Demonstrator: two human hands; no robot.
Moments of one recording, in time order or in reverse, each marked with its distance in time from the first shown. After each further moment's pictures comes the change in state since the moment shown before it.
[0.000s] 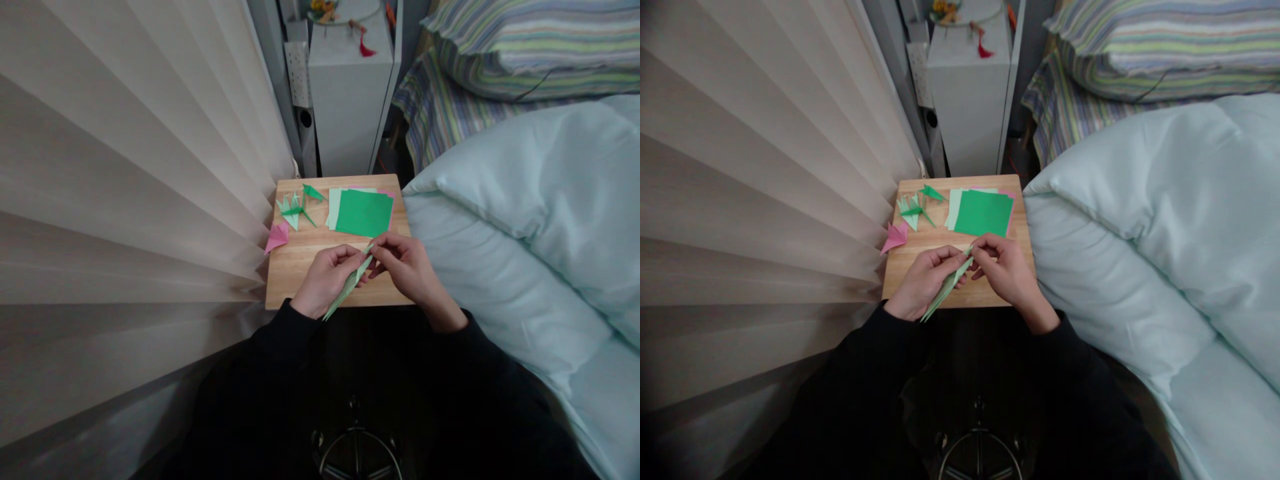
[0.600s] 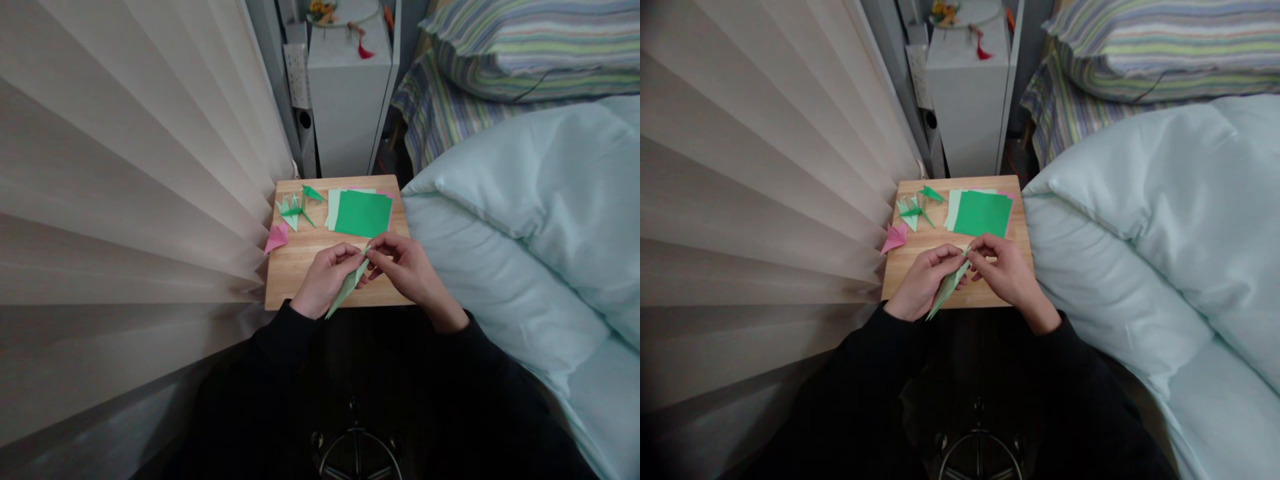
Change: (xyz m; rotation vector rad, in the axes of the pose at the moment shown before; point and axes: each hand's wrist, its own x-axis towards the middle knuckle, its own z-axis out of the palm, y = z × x) left_hand -0.001 0.000 0.000 -0.051 -0.008 0.026; right_hand 0.001 0.001 -0.004 -0.056 -0.060 -0.043
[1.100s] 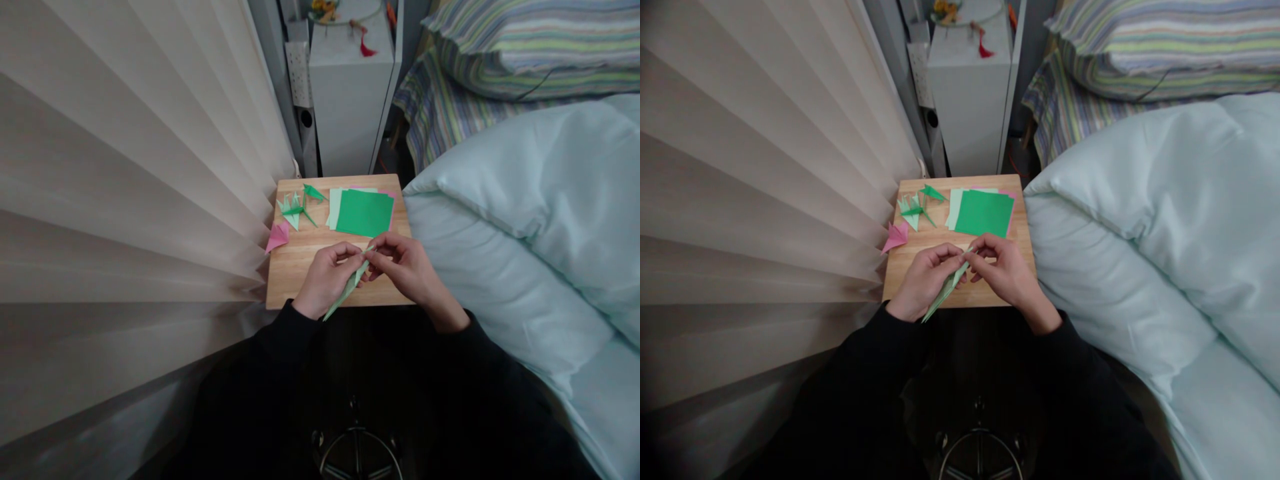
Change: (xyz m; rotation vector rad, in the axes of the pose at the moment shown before) left_hand 0.001 -0.002 0.001 0.087 0.022 0.092; right_hand -0.001 -0.001 0.003 0.076 -0.022 0.044
